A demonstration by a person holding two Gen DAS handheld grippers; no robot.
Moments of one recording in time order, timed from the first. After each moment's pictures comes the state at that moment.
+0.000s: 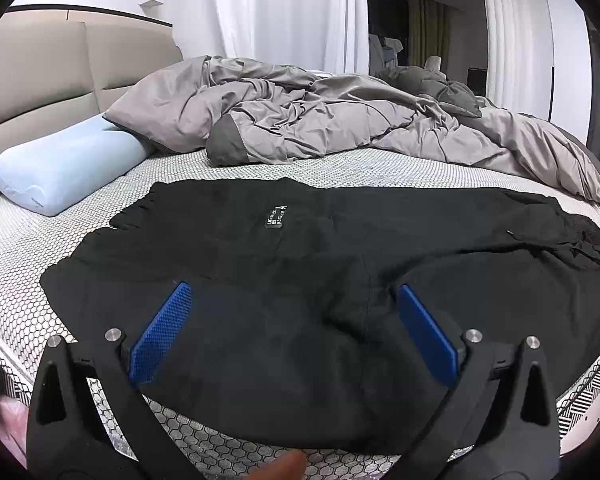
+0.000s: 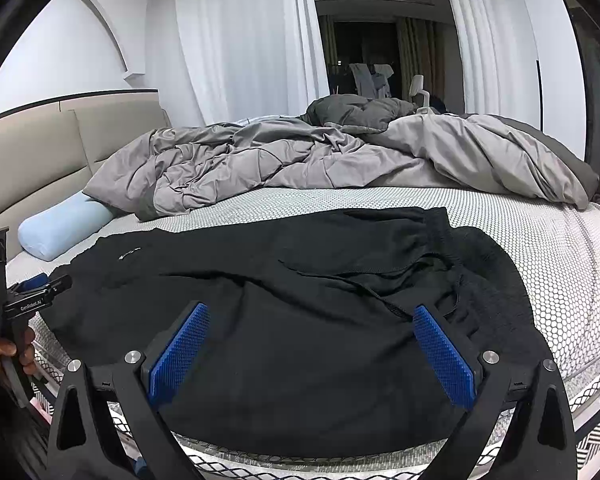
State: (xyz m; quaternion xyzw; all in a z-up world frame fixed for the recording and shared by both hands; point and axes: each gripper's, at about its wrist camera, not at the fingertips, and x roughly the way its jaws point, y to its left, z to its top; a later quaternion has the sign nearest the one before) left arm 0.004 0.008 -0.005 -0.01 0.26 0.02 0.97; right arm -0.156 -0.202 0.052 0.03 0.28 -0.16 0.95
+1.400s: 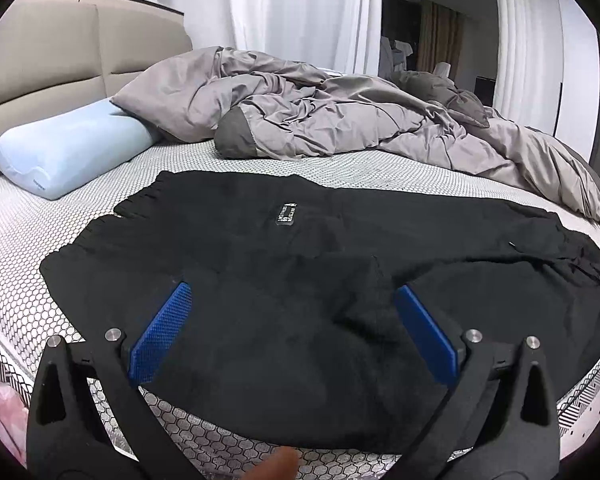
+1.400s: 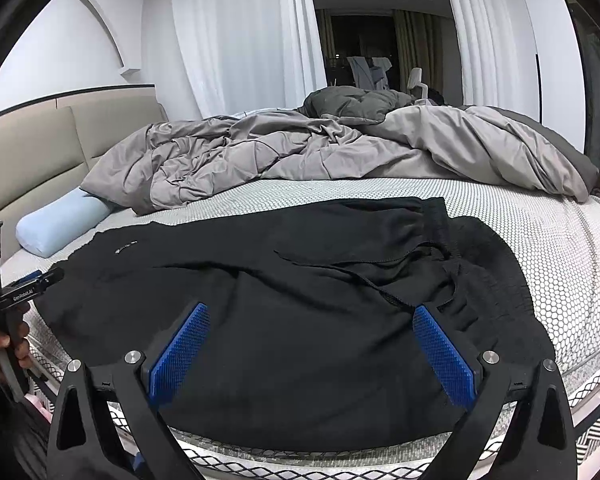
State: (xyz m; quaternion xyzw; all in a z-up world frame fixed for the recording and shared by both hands) left arm 0.006 0.031 -0.002 -0.05 0.26 0.03 0.96; right arm -0.157 -0.210 0.049 0.03 0.29 -0.16 0.94
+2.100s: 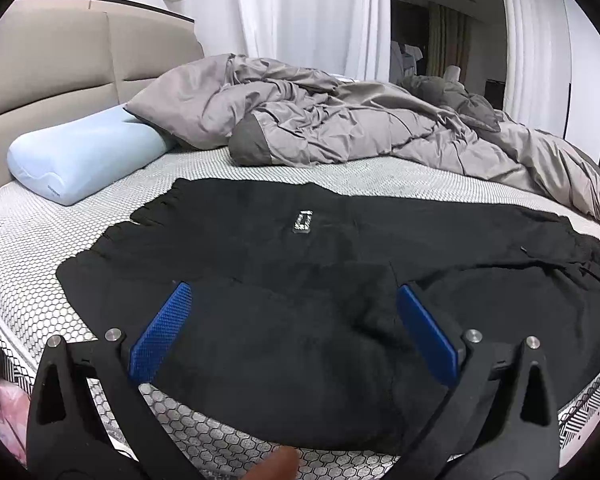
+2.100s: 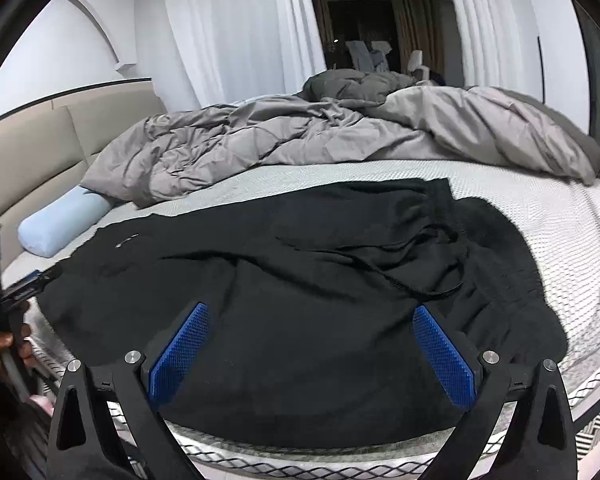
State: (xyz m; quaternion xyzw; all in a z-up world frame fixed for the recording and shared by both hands) left arm 0.002 0.037 0.002 -0.04 0.25 0.05 0.97; right arm -0.148 -0.216 0.042 0.04 0.31 -0.16 0.93
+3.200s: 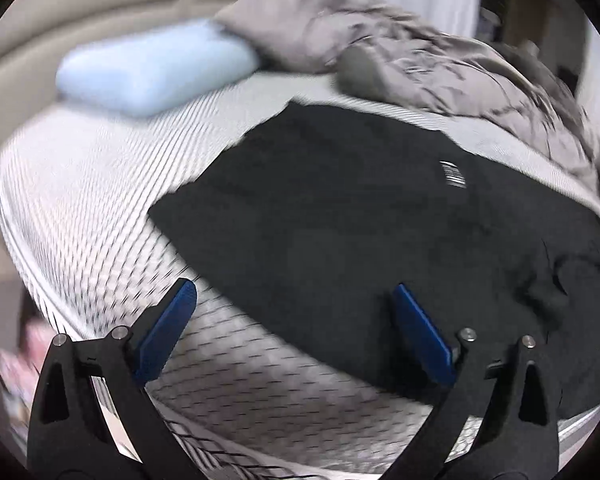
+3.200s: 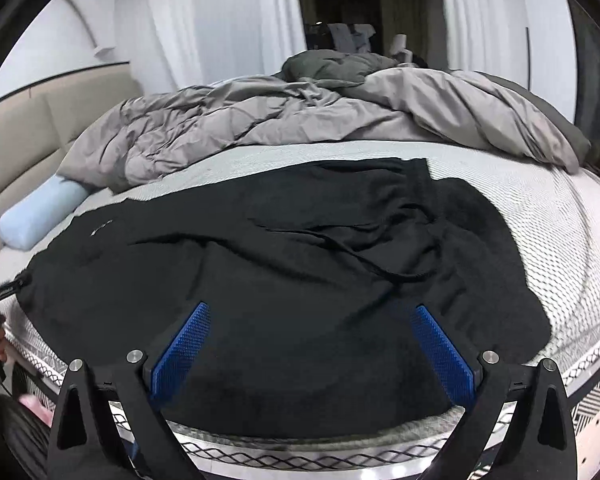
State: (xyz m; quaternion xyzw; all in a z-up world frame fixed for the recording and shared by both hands) left arm 0.016 0.189 -0.038 -0.12 0.38 0.15 0.91; right arm -0.151 -0.231 0.035 0.06 0.35 -0.20 0.91
